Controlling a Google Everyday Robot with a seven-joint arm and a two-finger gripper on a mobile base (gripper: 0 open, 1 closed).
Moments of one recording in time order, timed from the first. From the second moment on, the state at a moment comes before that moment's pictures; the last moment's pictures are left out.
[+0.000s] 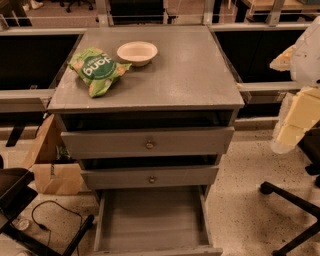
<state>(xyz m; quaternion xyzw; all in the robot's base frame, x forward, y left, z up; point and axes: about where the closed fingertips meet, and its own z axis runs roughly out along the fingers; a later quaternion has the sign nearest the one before) 0.438 -0.216 0.977 -0.60 0.78 -0.04 0.16</state>
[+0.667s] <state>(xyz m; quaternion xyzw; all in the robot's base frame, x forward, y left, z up) 0.463 -0.198 0.969 -0.60 0.78 -0.01 0.19</state>
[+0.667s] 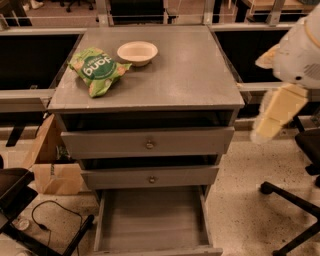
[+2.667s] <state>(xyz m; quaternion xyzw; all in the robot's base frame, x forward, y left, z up) 0.670 0.004 0.963 -0.60 0.74 0.07 0.29</state>
